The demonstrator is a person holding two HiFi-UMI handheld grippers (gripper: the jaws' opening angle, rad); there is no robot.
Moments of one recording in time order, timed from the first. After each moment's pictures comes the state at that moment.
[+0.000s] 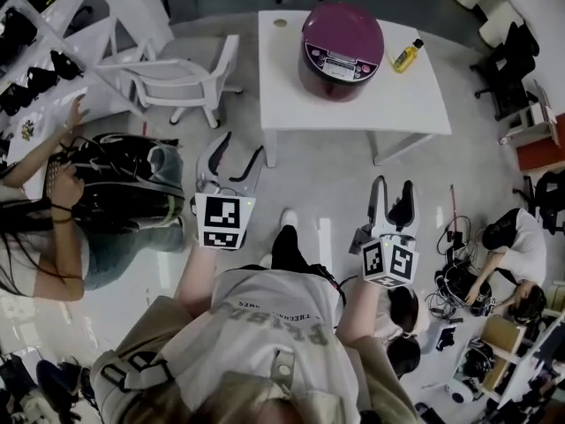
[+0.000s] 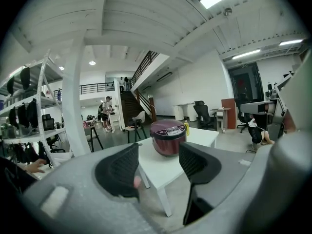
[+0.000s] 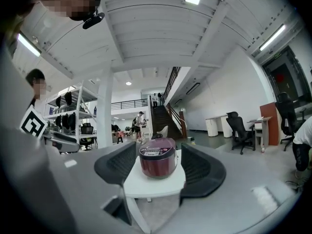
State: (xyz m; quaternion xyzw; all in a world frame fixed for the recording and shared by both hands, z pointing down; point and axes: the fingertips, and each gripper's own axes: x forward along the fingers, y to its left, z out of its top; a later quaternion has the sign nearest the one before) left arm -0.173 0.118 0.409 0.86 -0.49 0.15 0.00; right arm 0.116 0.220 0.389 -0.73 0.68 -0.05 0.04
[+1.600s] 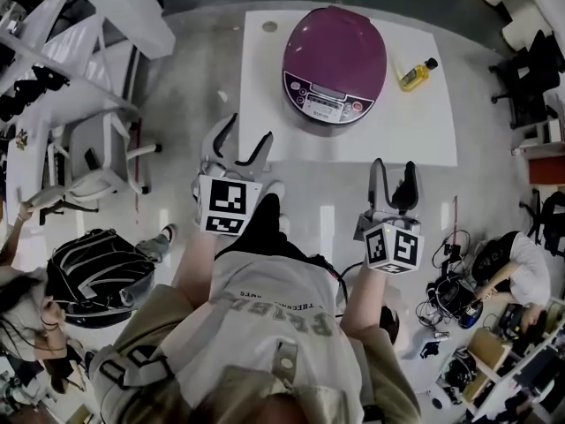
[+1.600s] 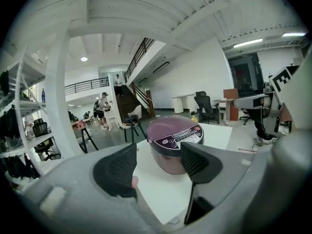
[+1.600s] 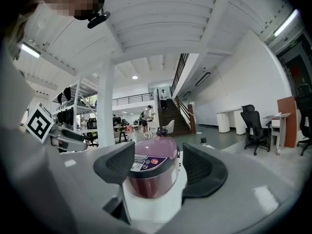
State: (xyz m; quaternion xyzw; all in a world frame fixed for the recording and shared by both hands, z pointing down) left arm -0.075 -0.060 0.419 0.85 -0.48 0.20 0.00; right arm 0.191 0.020 0.399 -0.69 0.72 -0.07 0.01
